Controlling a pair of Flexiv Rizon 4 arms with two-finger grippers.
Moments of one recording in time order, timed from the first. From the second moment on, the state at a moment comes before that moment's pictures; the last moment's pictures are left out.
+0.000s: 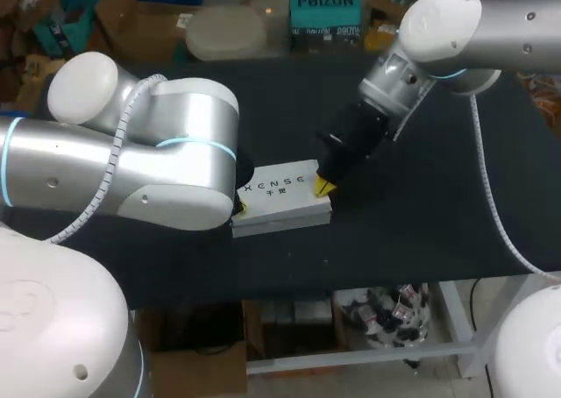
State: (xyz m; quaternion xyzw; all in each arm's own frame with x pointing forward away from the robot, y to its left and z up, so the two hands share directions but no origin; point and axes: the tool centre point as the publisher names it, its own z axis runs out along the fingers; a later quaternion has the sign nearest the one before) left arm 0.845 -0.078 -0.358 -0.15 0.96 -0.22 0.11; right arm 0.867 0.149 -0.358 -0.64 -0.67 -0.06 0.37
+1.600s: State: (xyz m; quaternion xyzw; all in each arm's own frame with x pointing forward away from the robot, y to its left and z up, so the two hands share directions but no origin) left arm 0.839 -0.082 -0.359 -0.14 0.96 -0.23 0.10; right arm 0.858 0.144 -0.364 -0.64 -0.67 -0.07 0.37
